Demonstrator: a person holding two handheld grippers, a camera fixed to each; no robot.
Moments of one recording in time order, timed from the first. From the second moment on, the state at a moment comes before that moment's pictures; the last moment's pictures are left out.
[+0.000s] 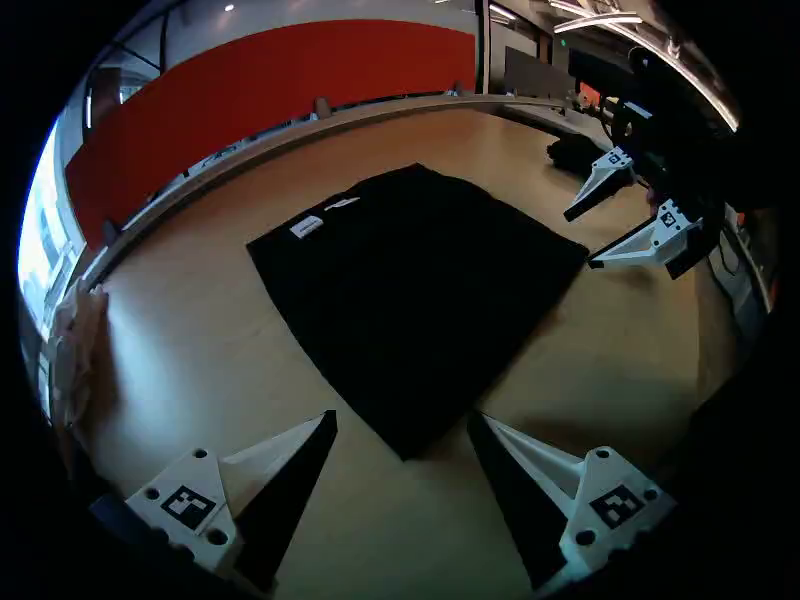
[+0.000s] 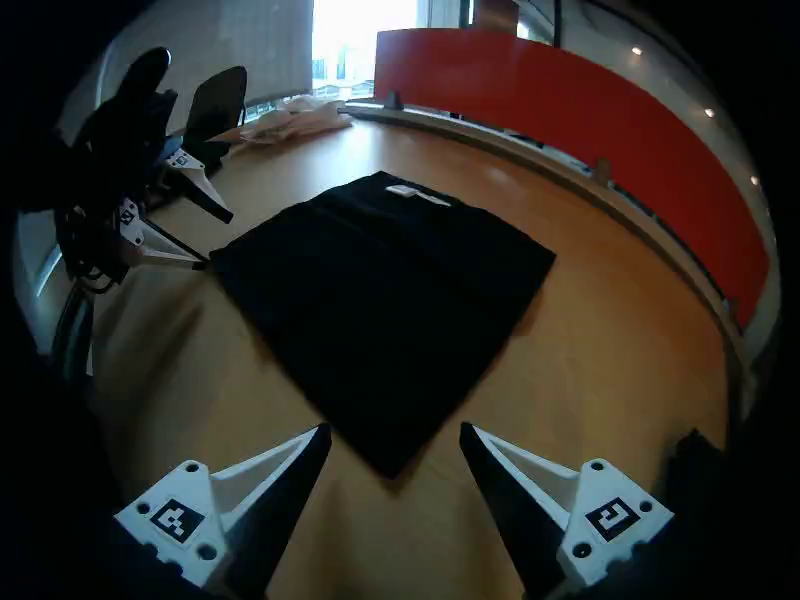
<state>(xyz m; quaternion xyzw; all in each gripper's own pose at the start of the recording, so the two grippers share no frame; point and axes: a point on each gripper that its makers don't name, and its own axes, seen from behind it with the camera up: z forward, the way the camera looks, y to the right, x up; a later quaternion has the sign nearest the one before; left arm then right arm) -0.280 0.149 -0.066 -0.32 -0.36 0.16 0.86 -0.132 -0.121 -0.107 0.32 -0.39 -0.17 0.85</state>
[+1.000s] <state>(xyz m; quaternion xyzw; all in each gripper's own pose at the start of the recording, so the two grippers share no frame) -0.298 0.152 -0.071 -0.32 -0.40 0.16 0.84 -0.146 -0.117 -0.110 0.33 -0.41 -0.16 0.84</state>
